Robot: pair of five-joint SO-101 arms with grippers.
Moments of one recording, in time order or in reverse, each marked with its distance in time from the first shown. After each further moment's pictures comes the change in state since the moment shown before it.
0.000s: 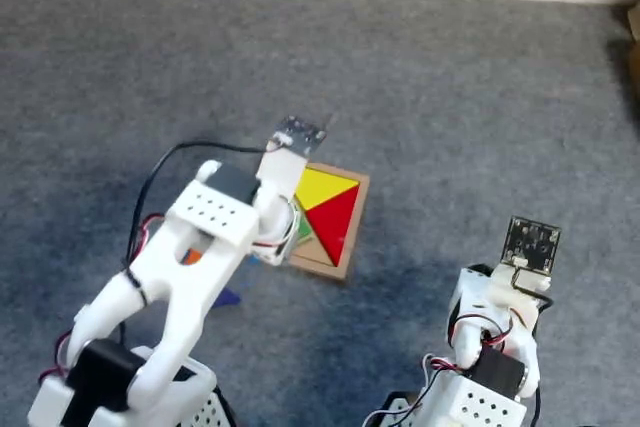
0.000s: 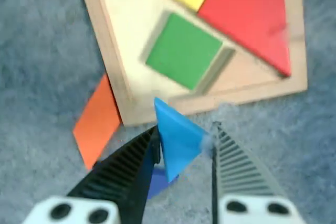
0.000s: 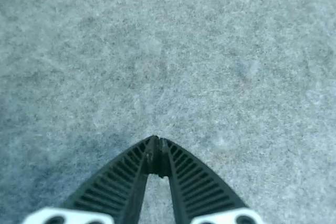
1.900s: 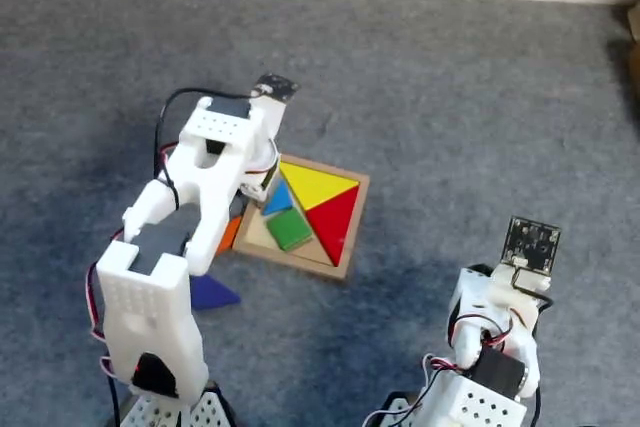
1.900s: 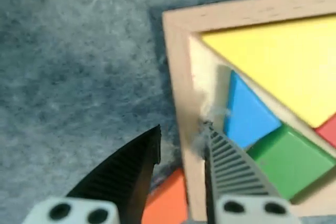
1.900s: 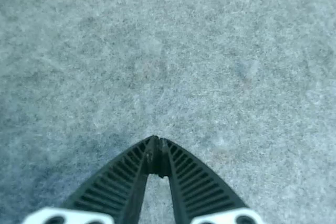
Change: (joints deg) left arm -10.1 40.5 -33.4 -0.3 -7.5; right arm 0.0 0.0 0.0 0.0 0.0
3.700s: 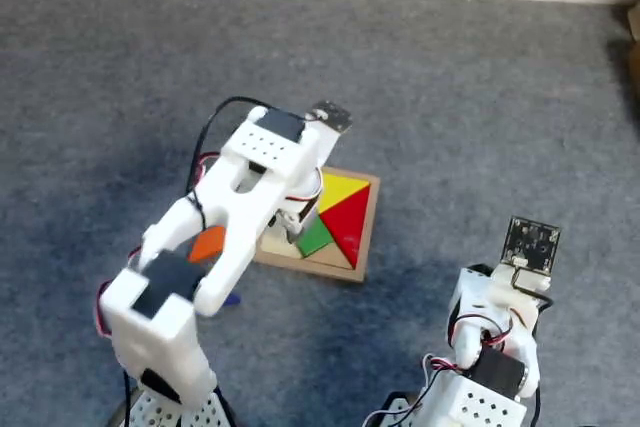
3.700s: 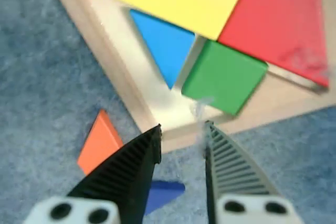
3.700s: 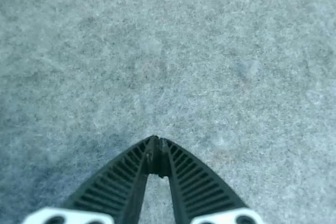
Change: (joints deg) left arm 11.7 -11.4 4.1 12.5 3.3; right arm 0.0 0.0 0.0 0.0 0.0
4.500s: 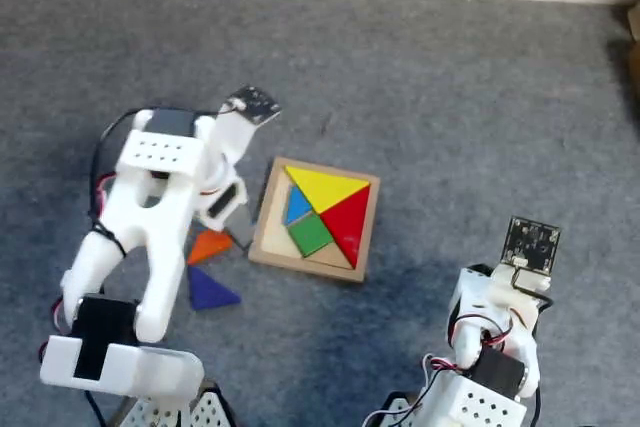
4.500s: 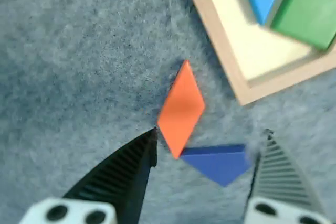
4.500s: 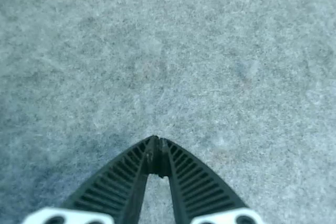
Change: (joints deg) left arm -19.9 -16.0 13.7 -2.5 -26.5; right arm 0.0 0.0 0.0 0.0 0.0
